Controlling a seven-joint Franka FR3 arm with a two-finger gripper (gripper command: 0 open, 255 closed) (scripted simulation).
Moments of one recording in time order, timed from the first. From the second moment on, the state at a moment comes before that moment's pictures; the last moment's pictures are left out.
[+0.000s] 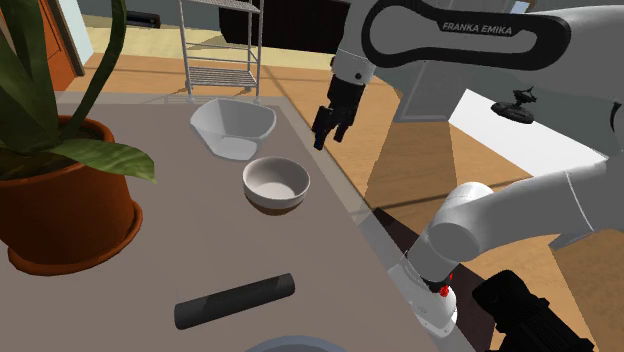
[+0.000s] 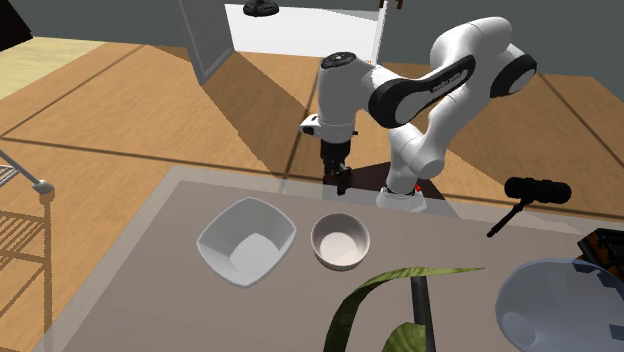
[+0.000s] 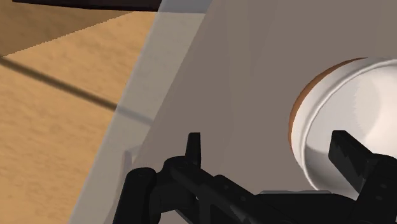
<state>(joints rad) 0.02 -0.66 0.18 -2.39 0.23 1.76 0.05</state>
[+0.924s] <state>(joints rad) 0.04 -0.46 0.30 -2.44 0.31 2.01 0.17</state>
